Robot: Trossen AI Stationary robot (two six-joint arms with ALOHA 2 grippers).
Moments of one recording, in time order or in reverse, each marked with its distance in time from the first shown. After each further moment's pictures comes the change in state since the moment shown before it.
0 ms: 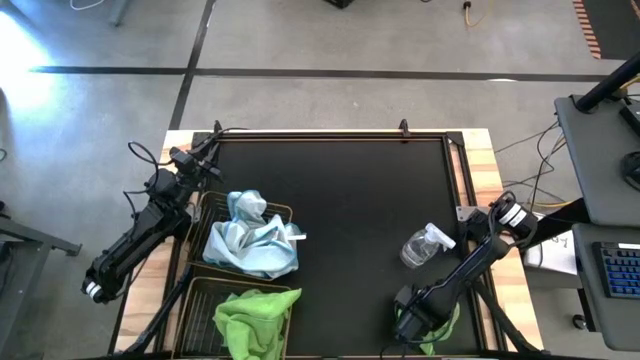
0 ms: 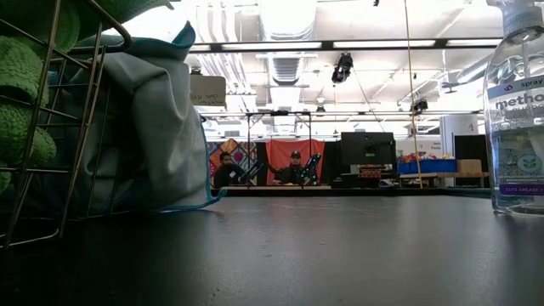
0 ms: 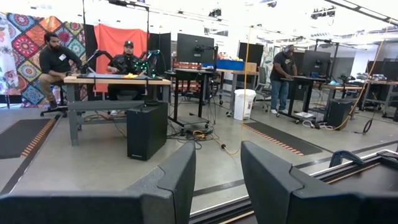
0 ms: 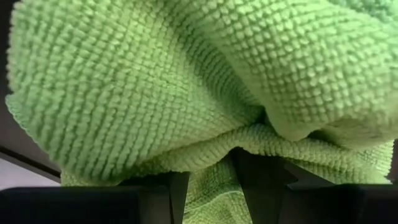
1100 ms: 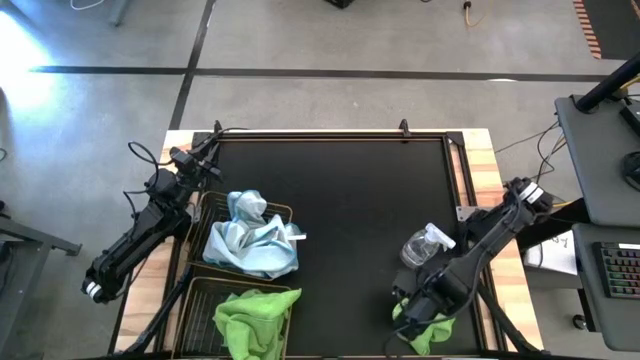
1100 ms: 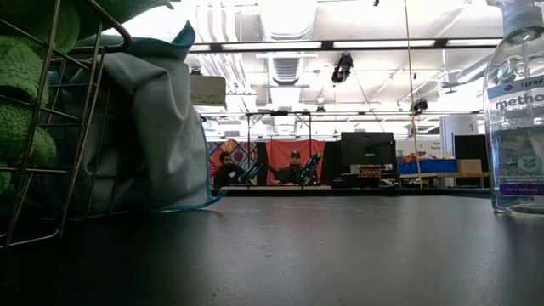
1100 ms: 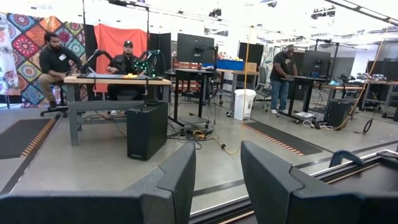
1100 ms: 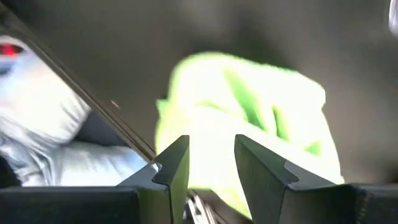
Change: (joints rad) left arm 0.000 0.000 0.000 0.000 0.000 0.000; right arm -0.059 -0.241 0.137 -0.156 0.219 -0.054
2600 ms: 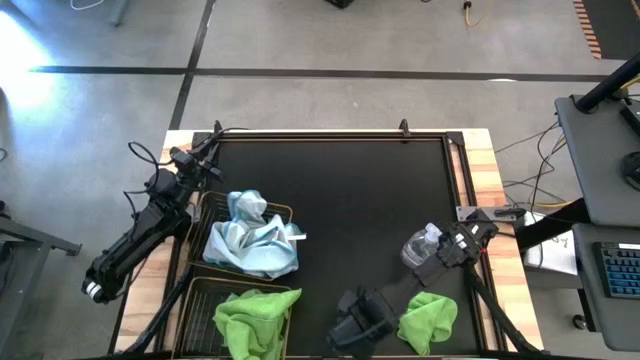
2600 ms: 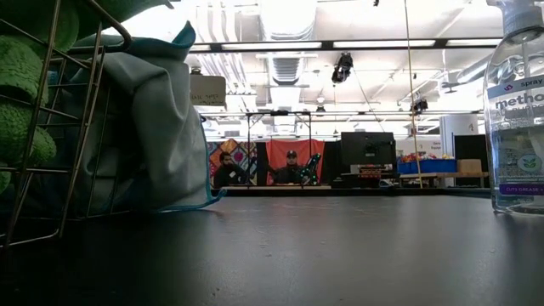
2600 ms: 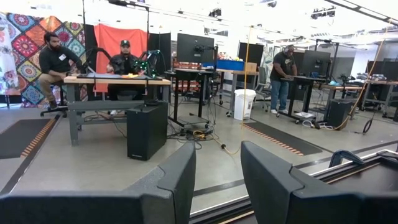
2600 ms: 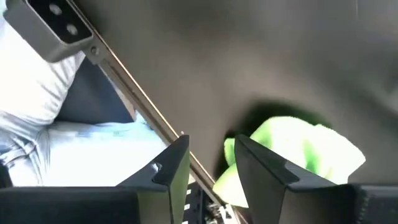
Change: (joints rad) left arm 0.000 0.000 0.000 0.000 0.000 0.000; right arm -0.150 0.661 1.056 -0.586 -0.093 -0.342
